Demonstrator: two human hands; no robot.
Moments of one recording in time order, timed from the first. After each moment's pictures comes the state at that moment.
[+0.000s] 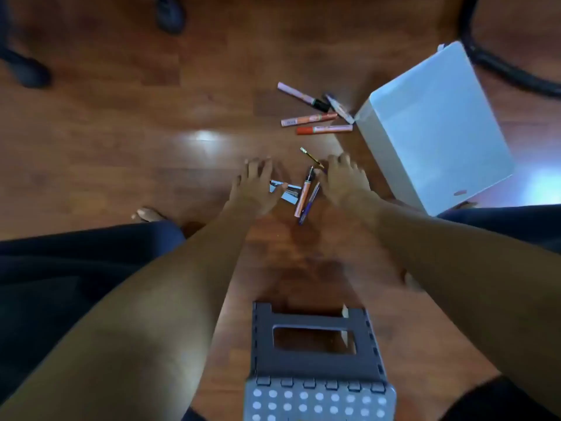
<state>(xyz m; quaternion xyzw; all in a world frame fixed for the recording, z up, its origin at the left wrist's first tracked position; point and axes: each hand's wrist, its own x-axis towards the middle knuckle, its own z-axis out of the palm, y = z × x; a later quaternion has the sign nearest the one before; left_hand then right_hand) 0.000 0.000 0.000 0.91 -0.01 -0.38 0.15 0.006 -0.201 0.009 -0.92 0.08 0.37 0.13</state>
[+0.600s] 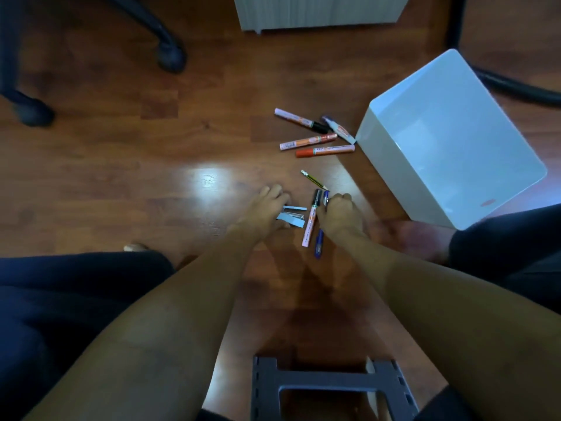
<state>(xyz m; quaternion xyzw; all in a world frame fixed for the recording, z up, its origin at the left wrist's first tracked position) 0.000 0.000 -0.063 0.92 -0.23 -0.29 0.15 -0.028 -0.180 -0.061 -0.92 0.21 0.27 0.19</state>
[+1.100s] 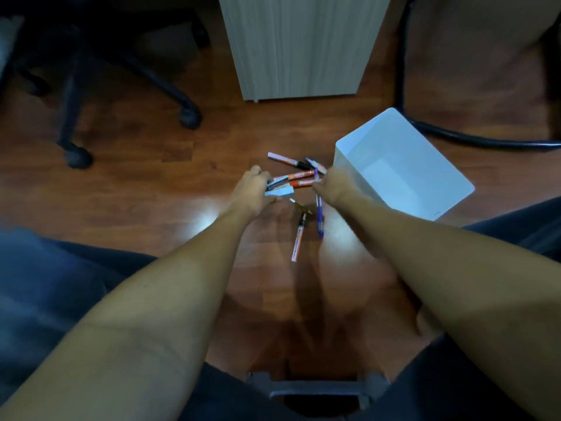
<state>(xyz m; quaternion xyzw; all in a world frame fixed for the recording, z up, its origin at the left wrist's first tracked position) 0.034 -0.016 0.040 0.96 -0.12 -0.17 0.19 0.023 -0.217 0.057 -0.93 0.13 0.22 0.27</state>
